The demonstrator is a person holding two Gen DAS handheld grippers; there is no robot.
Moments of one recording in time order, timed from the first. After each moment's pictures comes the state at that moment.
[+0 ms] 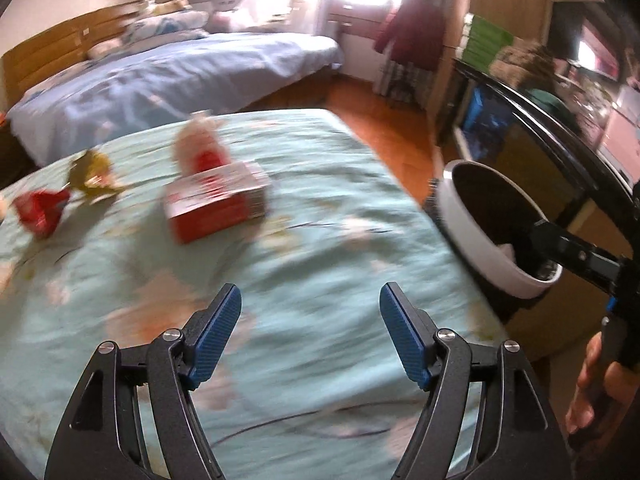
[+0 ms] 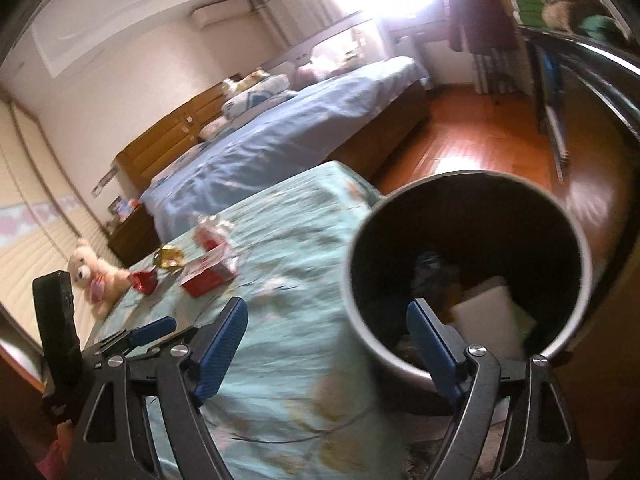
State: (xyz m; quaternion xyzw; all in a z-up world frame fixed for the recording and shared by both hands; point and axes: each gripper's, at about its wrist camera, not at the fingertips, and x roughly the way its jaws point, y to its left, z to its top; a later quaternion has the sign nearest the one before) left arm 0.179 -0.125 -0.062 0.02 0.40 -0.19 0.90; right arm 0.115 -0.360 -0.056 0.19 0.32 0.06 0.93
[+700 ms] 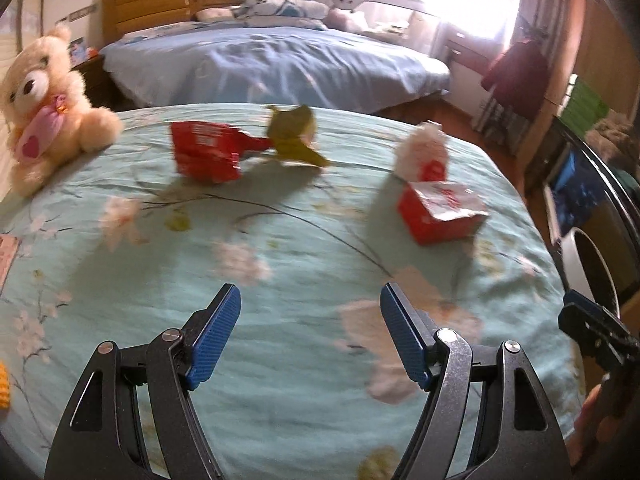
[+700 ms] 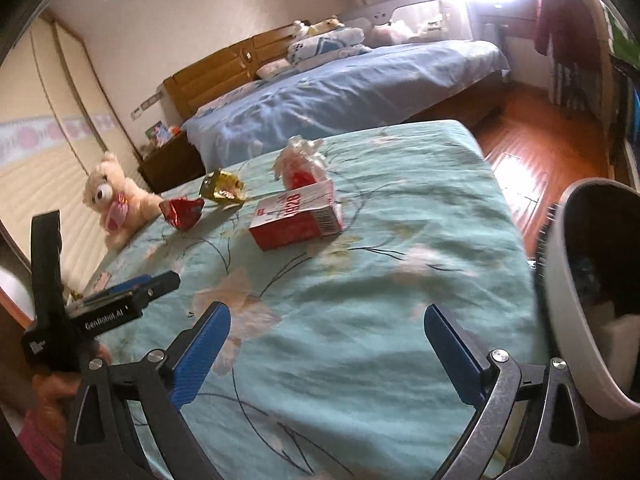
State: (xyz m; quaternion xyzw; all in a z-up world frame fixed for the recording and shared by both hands) left arm 0.208 0.025 -0.078 -0.06 0.41 -0.03 0.91; right arm 0.170 -0.236 -0.079 0.10 0.37 0.15 0.91
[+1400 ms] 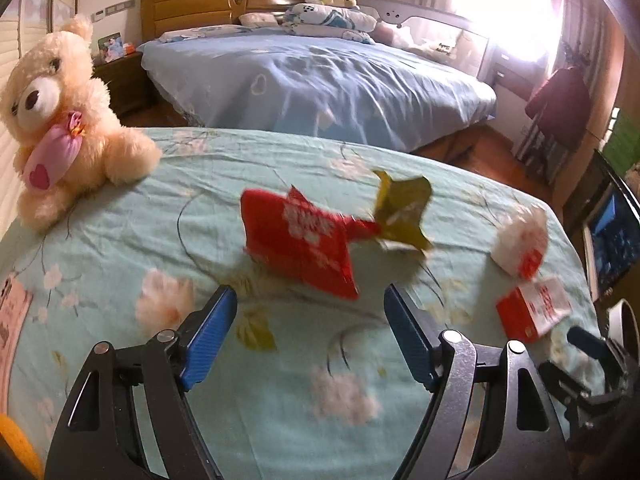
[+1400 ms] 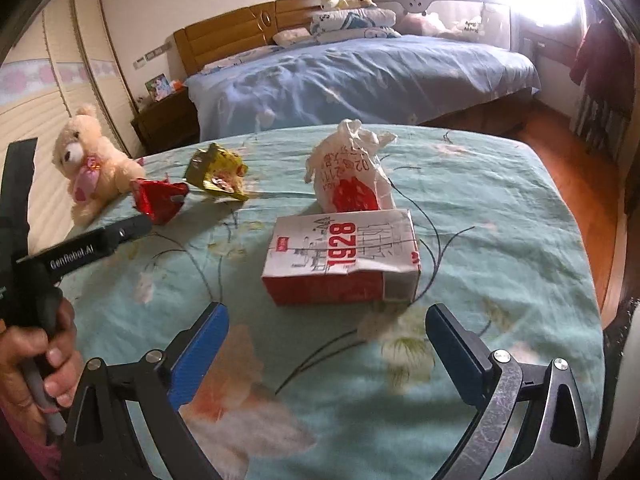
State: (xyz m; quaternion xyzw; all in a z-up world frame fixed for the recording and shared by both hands) left arm 0.293 0.084 -0.080 -0.07 0.40 0.04 0.91; right arm 0.255 -0.168 -0.098 0.01 0.41 0.15 0.90
